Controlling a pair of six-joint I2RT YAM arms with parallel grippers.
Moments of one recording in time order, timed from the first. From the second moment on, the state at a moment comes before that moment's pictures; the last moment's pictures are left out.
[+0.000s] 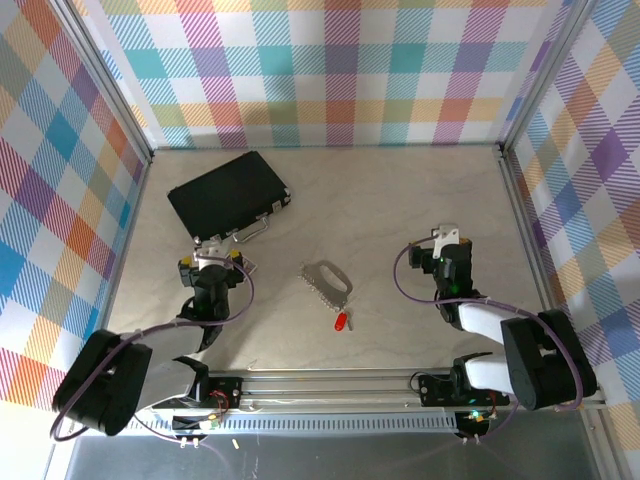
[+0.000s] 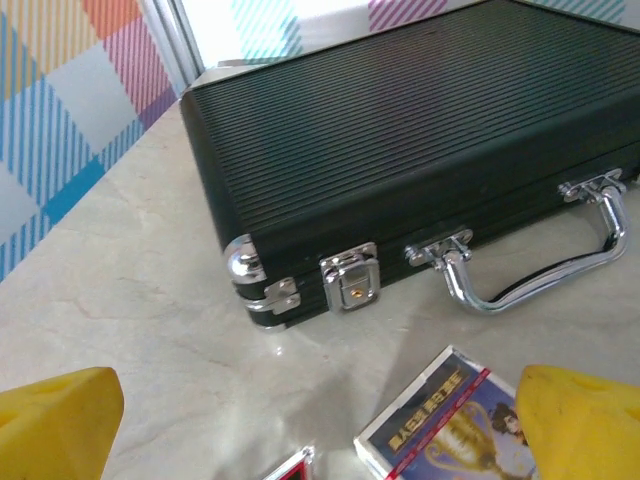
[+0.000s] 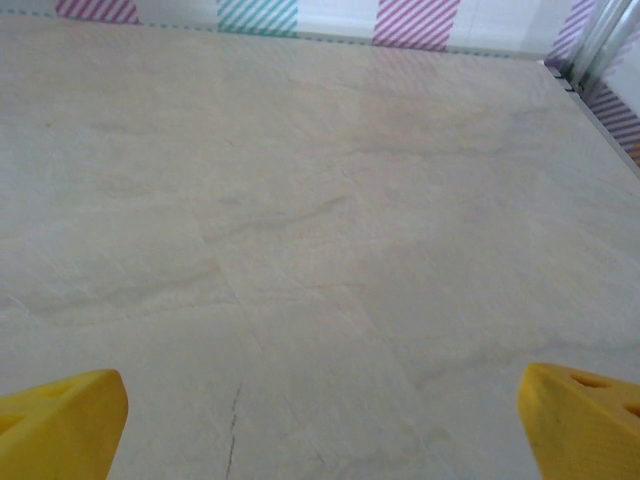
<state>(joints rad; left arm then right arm) -0.34 1.19 0.16 0.68 -0.61 -0.06 0.21 1.28 0.27 0.63 0.23 -0.02</state>
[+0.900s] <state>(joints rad) -0.15 1.58 0.28 0.96 -0.37 -0.08 0.08 1.54 0.33 0.84 0.06 -0.01</state>
